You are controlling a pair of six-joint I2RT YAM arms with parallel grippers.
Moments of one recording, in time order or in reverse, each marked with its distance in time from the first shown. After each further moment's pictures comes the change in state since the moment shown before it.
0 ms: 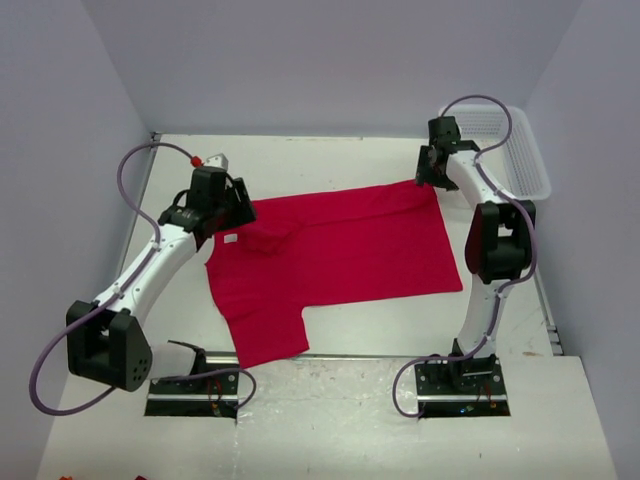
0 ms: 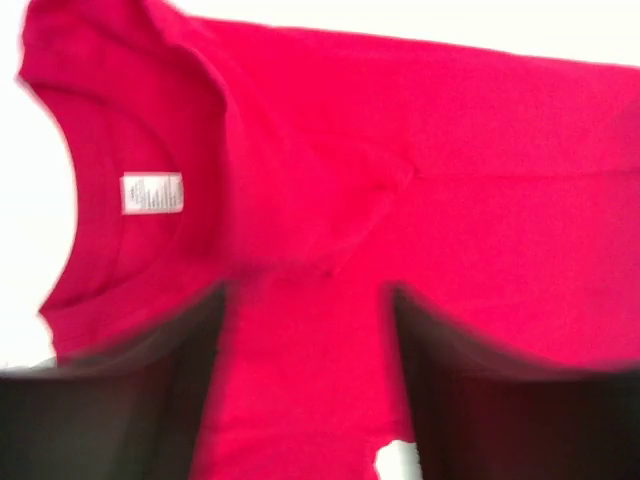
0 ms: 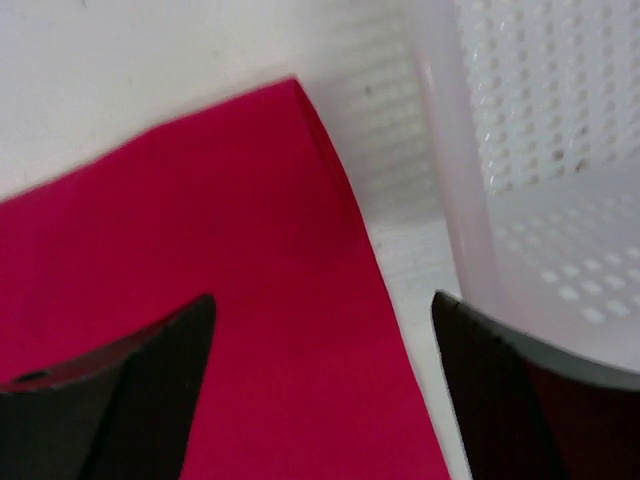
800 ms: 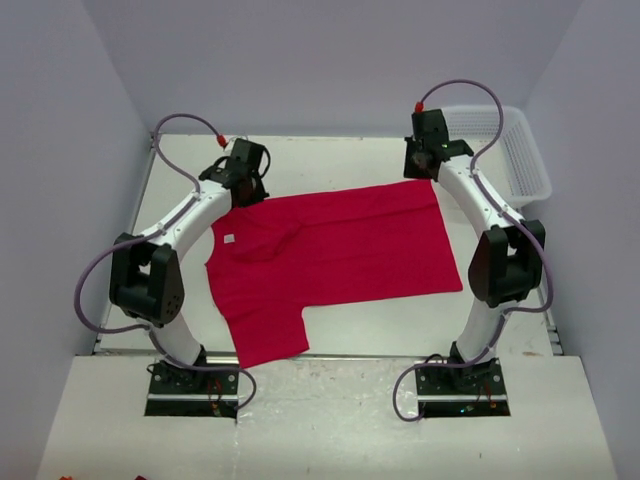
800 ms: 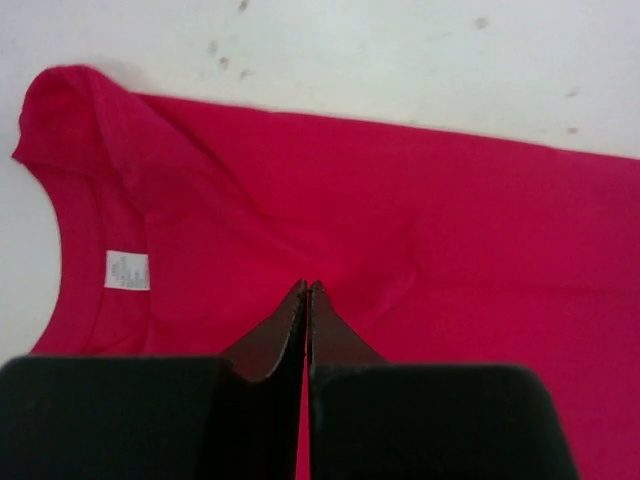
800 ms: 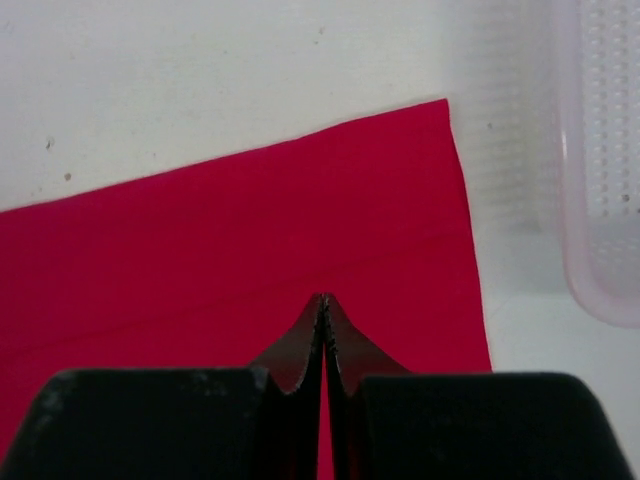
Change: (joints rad) left arm -0.119 0.371 0.362 -0.103 -0.271 -0.088; right arm 0.130 -0.209 -0.069 0.041 -0.062 -0.004
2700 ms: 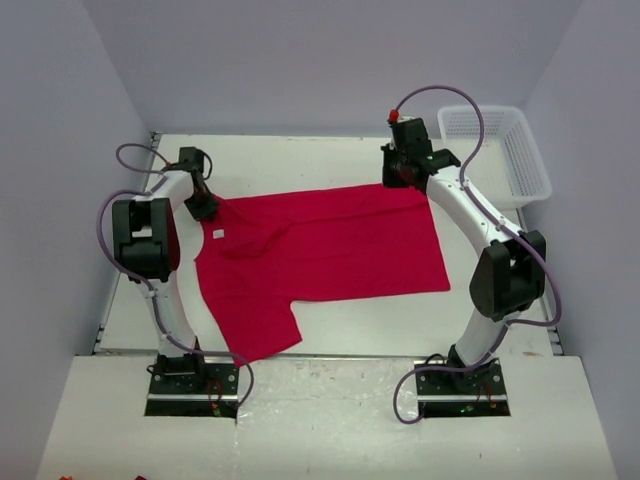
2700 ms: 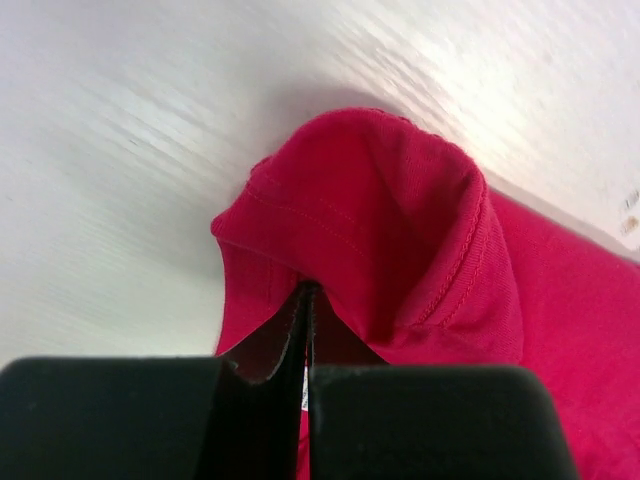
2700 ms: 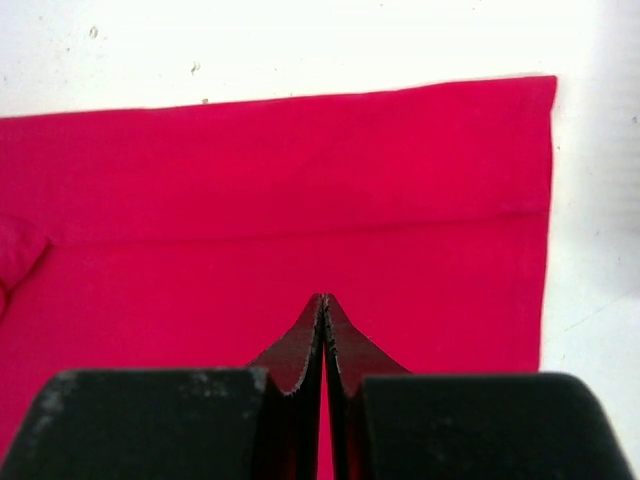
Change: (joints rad) left arm 0.426 0.365 0.064 -0.054 0.164 0.061; right arm 0.136 -0.089 -0.095 0.031 -0.100 0.021
